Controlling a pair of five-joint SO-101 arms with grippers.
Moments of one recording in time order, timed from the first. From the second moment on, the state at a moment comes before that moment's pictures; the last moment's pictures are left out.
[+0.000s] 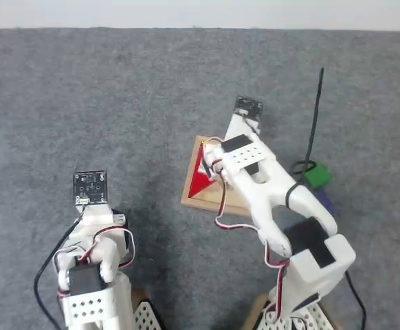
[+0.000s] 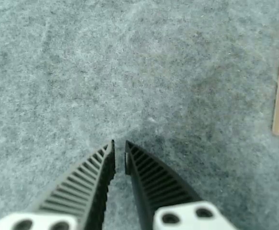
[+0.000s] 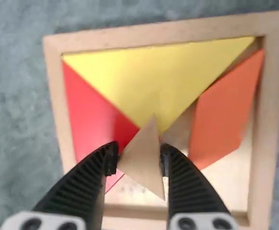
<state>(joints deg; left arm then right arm) -16.9 -103.3 96.7 72.0 -0.4 -29.3 10.0 21.3 51.4 -43.6</state>
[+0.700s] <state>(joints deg) -16.9 -103.3 96.7 72.0 -0.4 -27.3 7.0 21.3 51.4 -41.2</state>
